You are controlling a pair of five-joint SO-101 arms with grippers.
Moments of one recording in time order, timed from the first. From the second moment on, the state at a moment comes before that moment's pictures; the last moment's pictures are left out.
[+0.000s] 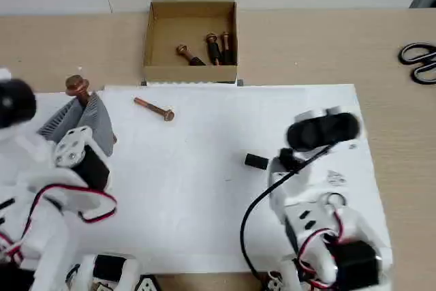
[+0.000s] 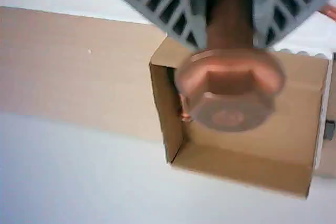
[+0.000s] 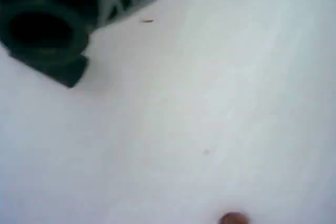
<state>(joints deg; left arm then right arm) 1.9 -60.2 5.9 83.2 23.4 -16.3 -80.6 49.1 79.4 -9.7</state>
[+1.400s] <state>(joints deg) 22.2 -103.2 63.7 58.1 39.8 -49.6 -103.3 82.8 51.1 2.2</state>
